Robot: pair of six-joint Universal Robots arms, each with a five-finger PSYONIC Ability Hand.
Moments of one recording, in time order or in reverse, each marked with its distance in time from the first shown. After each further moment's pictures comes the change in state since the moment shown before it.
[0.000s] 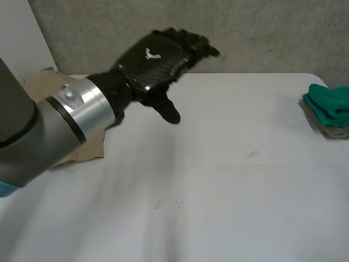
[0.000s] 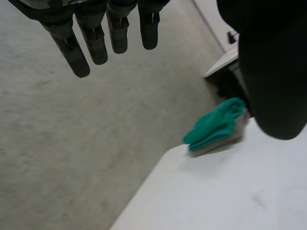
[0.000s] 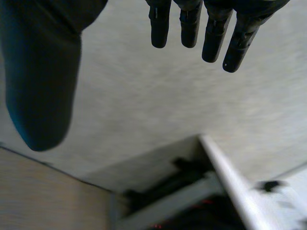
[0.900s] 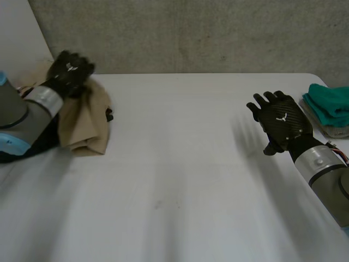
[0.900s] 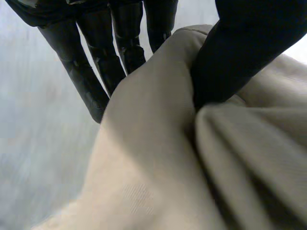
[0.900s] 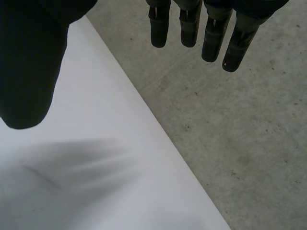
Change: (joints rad) left arm 0.390 -0.434 0.150 0.310 -0.093 0.340; right arm 0.938 -0.264 0.822 -0.552 -0.028 0.070; left_hand 0.890 0.986 0.955 0.990 0.929; right_hand 0.000 0.000 0.000 0.000 -0.004
